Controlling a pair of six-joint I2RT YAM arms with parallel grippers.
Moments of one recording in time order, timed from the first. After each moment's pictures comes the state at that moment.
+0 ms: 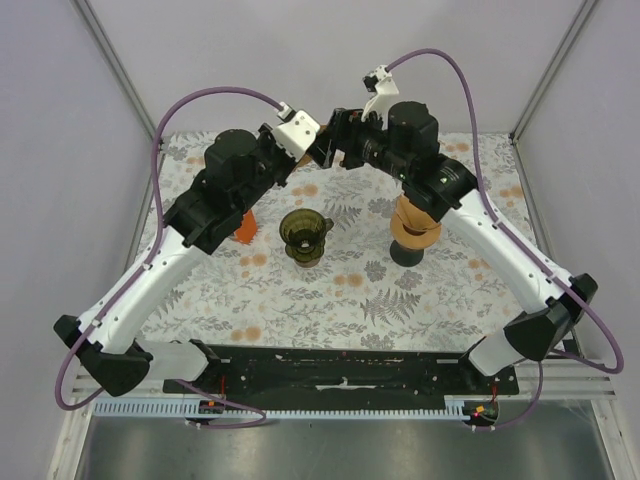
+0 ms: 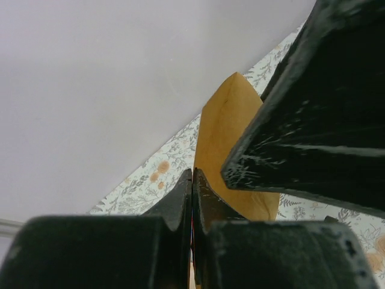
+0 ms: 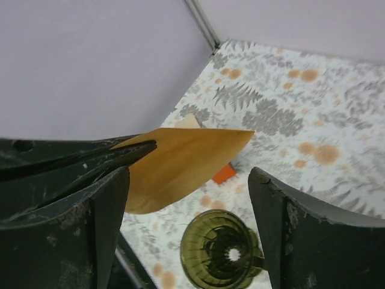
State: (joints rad) left arm -0.69 1.29 1.56 -0.41 -0.18 0.45; right arm 0.67 1.51 1.72 -0.31 -0.13 0.42
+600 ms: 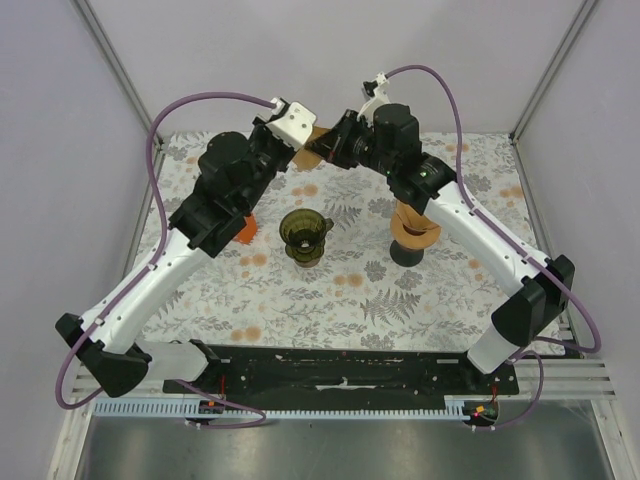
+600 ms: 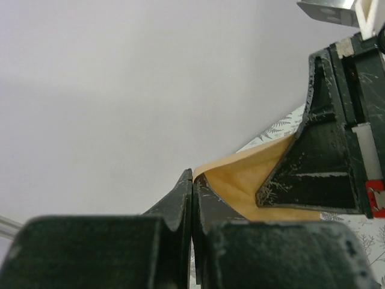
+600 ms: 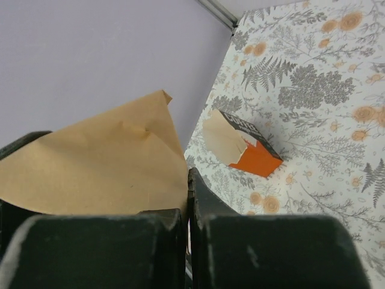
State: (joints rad) left arm -0.70 1.28 1.49 -0.13 -0.27 0.53; right arm 0.65 1.63 1.70 -0.23 -0.15 0.80
